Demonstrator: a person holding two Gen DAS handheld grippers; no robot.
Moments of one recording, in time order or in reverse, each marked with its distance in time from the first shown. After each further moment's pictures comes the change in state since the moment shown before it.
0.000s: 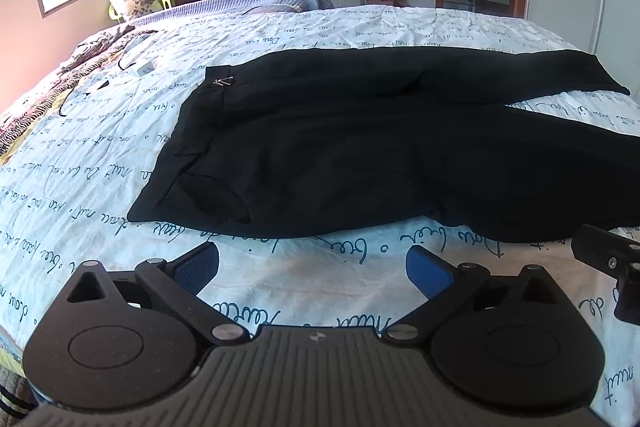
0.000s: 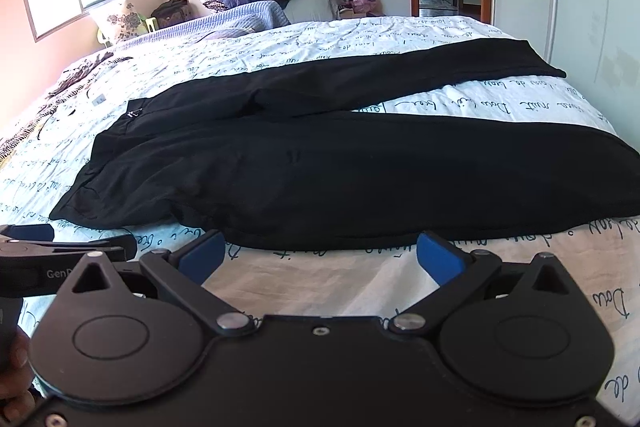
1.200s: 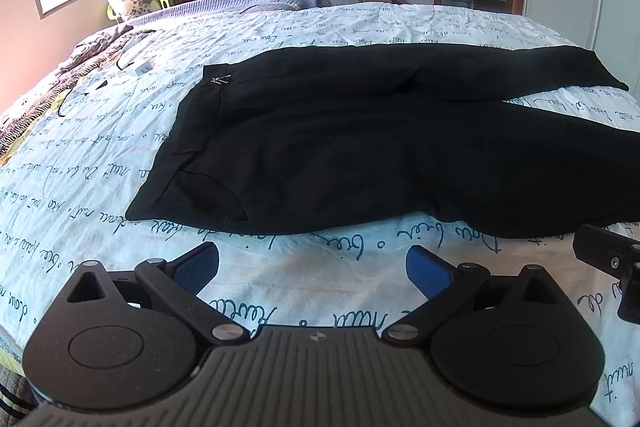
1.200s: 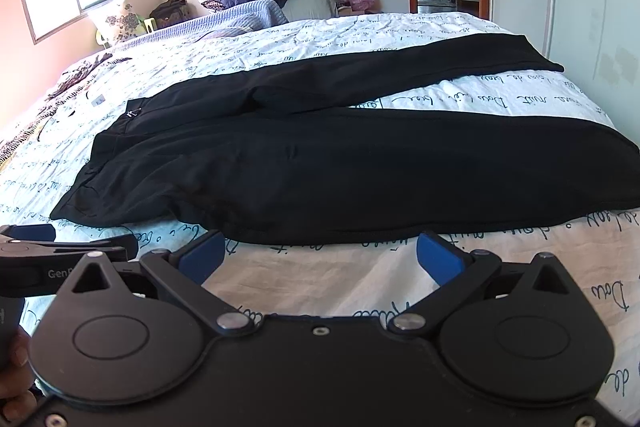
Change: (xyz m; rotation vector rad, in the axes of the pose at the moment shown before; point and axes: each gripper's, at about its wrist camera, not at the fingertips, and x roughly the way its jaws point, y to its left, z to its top) left arm 0.000 -0.002 -0.001 0.008 0.008 -0.003; right arm -0.001 -0.004 -0.002 0.013 0.006 0.005
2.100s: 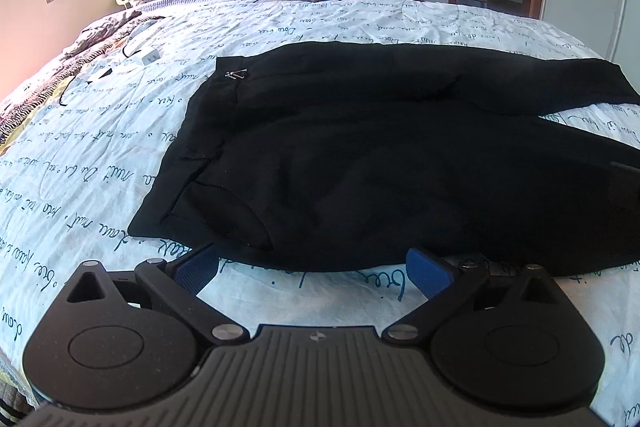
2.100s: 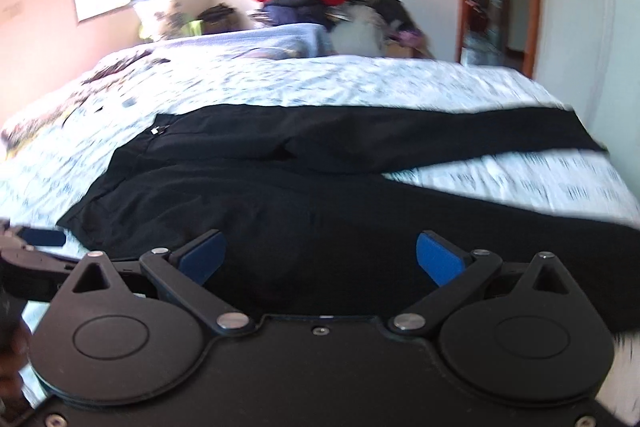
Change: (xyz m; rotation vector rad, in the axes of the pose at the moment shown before) left arm 0.032 0.026 0.022 -0.044 0.027 0.010; right arm 0.026 0.016 0.052 -0.261 -0.114 0.120
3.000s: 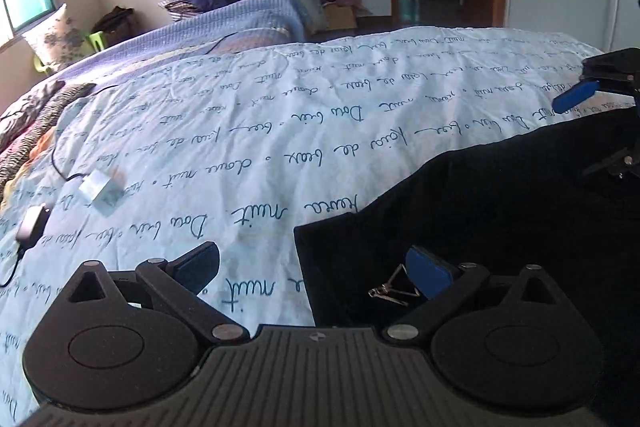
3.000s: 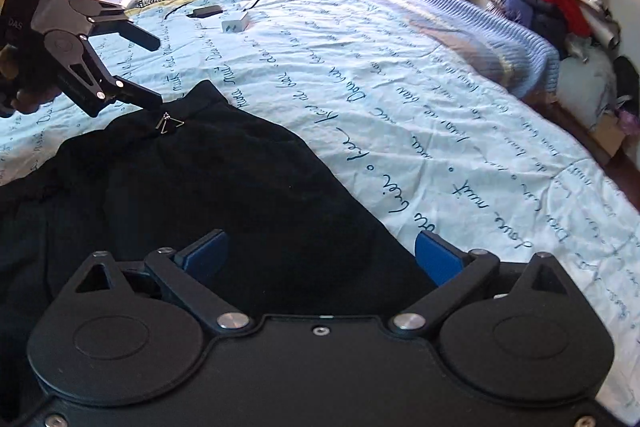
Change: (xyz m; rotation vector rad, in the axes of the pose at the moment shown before) left arm 0.222 0.163 0.203 0.237 -0.060 -0.204; right arm 0.314 0.000 0.166 -0.468 0.238 0.548
